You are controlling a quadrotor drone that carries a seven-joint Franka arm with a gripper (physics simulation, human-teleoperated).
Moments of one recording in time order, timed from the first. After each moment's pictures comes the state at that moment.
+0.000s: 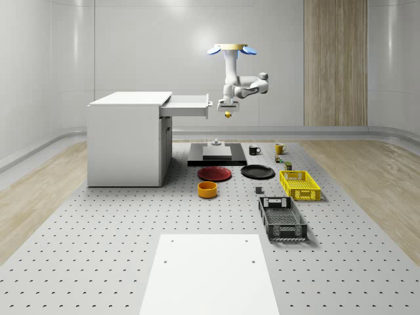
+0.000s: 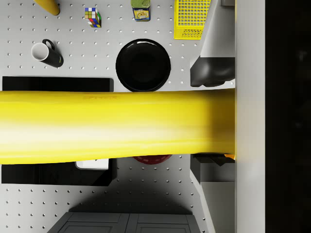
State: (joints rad) arm 1.51 -1.59 -1.37 -2.70 1.74 1.68 -0.30
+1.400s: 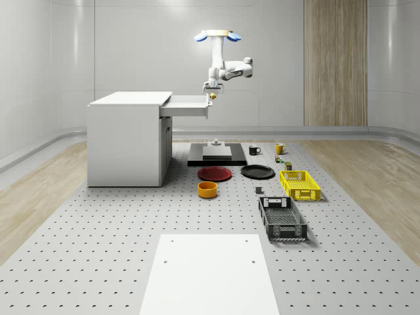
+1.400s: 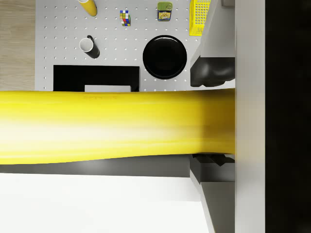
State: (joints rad) arm 1.51 -1.60 -1.37 -2.70 1.73 1.69 -0.31
